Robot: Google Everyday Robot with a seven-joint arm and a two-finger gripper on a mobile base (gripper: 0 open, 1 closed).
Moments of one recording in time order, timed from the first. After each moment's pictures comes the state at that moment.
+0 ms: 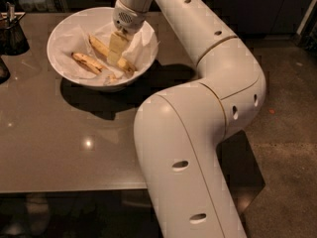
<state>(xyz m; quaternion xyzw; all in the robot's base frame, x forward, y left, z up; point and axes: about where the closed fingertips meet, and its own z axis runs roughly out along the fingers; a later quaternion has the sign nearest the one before) 0.719 0.100 0.886 -0.59 0.78 0.15 0.14</state>
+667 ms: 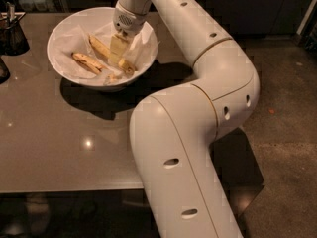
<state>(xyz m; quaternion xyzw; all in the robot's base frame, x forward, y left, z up) 0.727 0.100 0.875 -0.59 0.78 0.14 0.14</state>
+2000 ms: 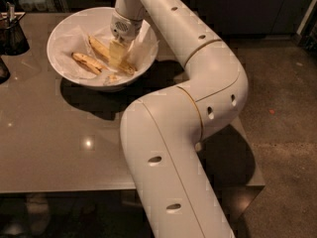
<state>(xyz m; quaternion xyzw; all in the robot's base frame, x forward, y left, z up) 0.731 0.109 0.853 -0.59 0.78 0.14 0.11</state>
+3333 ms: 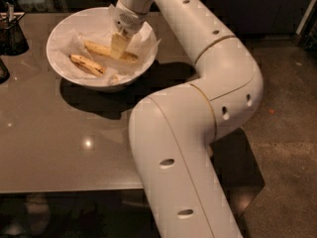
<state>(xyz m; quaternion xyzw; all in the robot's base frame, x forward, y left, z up) 0.733 0.101 0.882 -0.59 0.78 0.15 0.16</state>
